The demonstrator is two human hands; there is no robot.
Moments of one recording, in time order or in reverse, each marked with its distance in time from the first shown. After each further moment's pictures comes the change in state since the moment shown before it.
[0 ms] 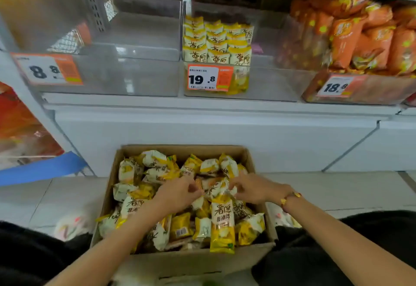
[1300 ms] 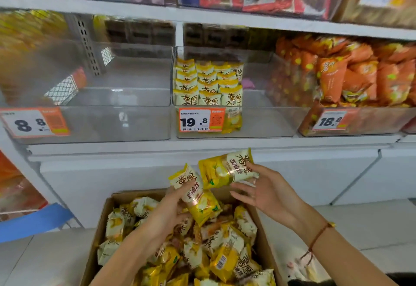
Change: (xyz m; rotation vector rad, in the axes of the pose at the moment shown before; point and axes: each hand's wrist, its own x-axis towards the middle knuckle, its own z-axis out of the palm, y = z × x) left_hand 0.022 0.036 -0.059 -1.365 0.147 -0.187; right_hand -0.022 -0.007 -0.074 1.978 0.254 -0.161
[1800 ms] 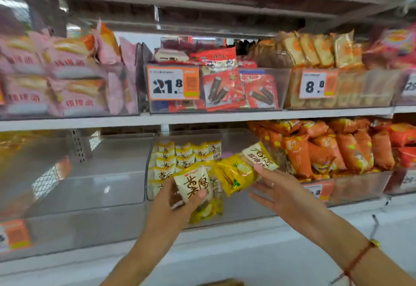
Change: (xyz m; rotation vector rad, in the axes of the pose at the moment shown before) left_hand -0.007 0.144 0.079 0.316 -0.004 0.681; right_hand -0.029 -0.145 0.038 -0.292 0.048 -0.473
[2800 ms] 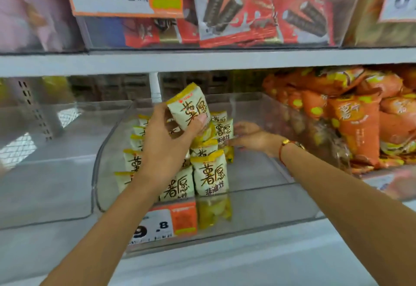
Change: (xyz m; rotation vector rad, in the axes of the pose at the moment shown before) left_hand 0.154 -0.042 0.028 0.090 0.143 0.318; right_hand 0.250 0.054 -0.035 -0.837 -0.034 0.037
